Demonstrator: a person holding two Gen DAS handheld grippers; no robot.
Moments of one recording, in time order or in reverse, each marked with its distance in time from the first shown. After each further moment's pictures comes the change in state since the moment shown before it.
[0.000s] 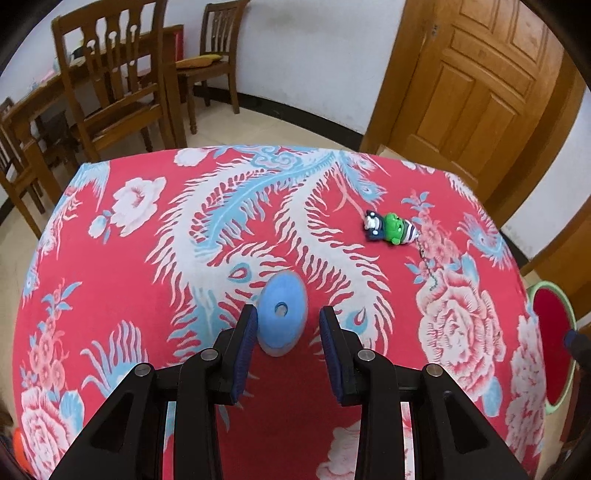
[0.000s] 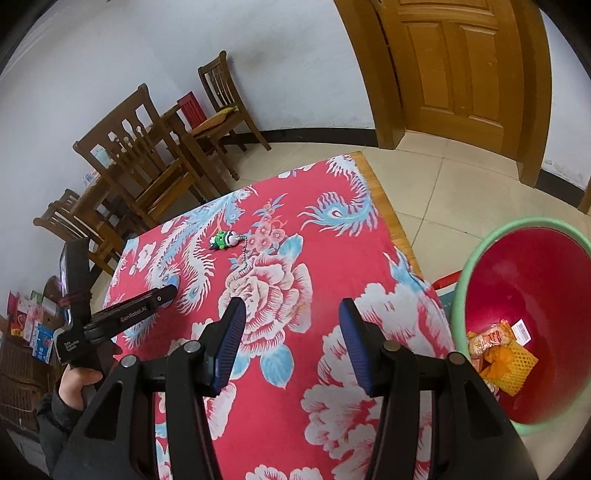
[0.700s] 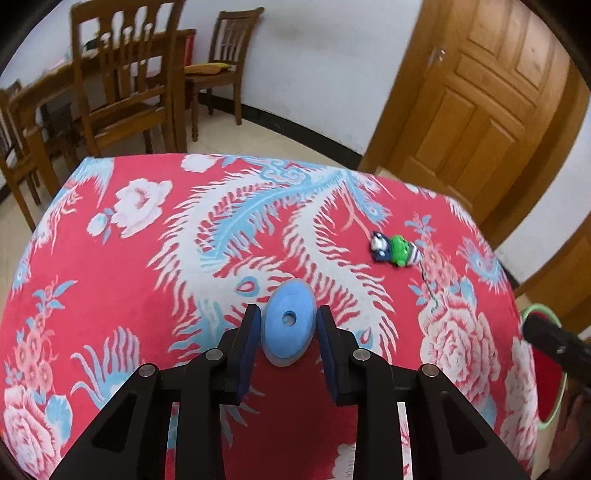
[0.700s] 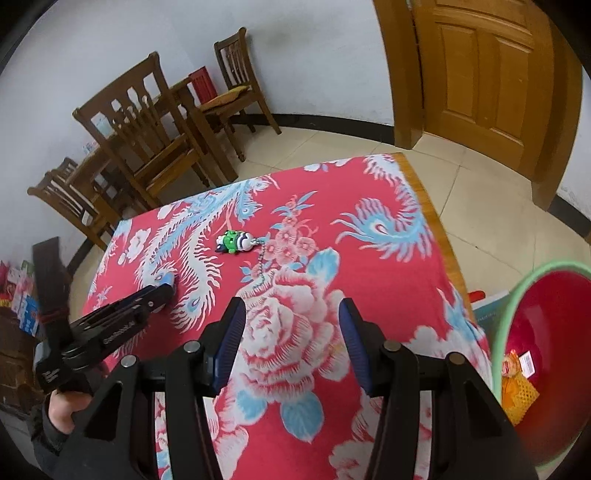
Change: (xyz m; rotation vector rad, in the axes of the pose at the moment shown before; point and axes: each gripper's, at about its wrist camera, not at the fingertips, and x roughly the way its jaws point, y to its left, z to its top) left arm -0.001 0.017 -0.001 -0.091 -0.079 -0.046; right arm 0.060 0.039 0.025 -0.111 0.064 -0.021
